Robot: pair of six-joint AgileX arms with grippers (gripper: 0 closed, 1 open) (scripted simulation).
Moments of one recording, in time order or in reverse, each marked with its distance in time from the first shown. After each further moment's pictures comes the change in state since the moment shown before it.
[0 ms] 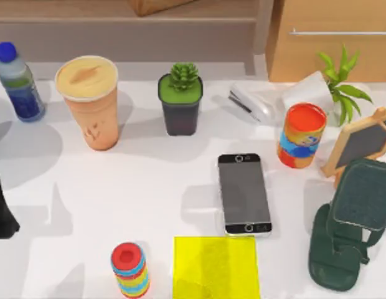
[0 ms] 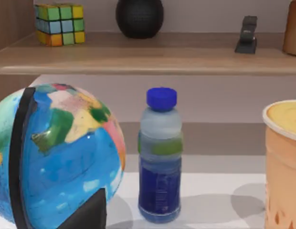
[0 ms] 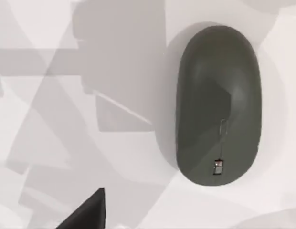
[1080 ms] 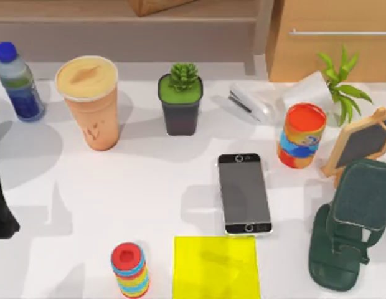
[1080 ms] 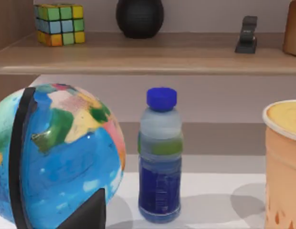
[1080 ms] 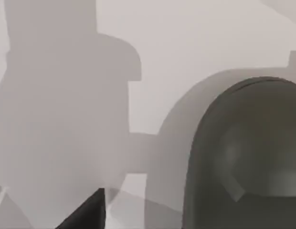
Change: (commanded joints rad) left arm 0.000 0.000 0.000 0.000 0.000 0.000; right arm -0.004 0.198 -0.140 0.296 0.002 -0.021
